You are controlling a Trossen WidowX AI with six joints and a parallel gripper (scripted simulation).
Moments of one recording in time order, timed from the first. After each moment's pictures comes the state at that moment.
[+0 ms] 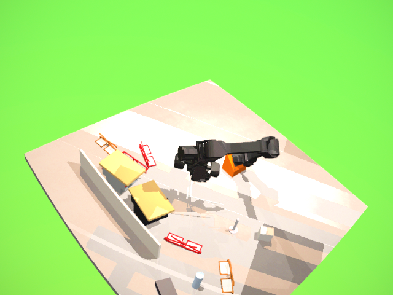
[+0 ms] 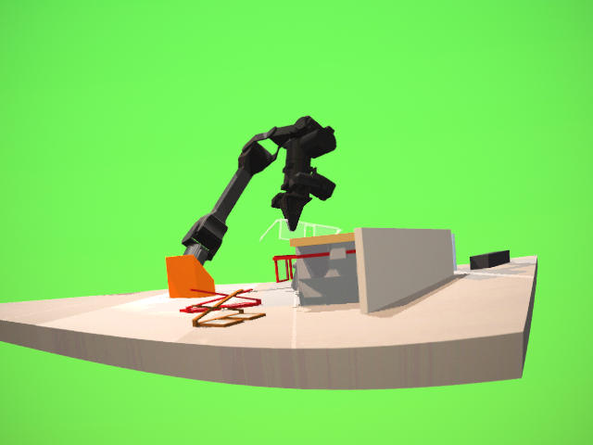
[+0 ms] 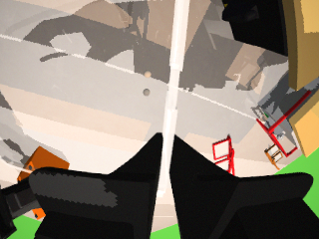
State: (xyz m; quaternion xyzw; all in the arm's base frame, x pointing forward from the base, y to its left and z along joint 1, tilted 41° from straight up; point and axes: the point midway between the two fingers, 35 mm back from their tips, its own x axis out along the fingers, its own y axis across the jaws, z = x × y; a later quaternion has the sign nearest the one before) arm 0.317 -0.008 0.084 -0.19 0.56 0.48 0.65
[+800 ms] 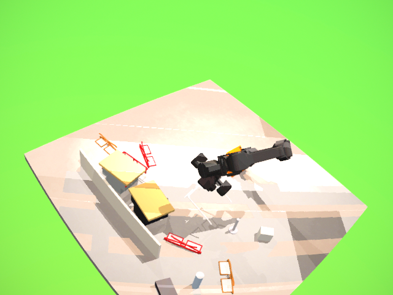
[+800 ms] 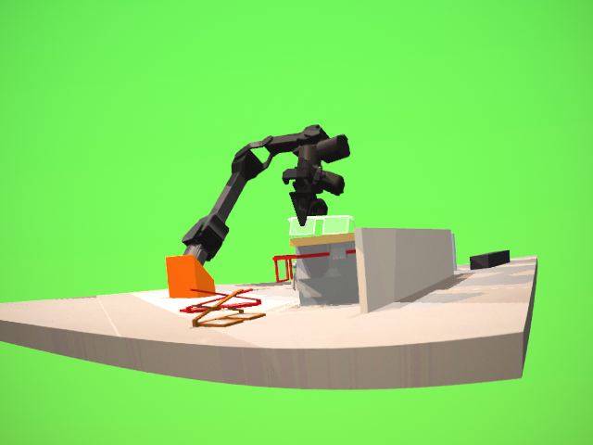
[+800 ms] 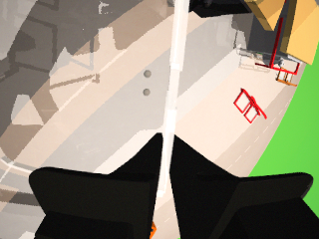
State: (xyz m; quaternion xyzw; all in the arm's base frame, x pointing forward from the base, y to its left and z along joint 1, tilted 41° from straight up) arm 0.300 0.034 0.134 -0.04 0.67 0.24 0.70
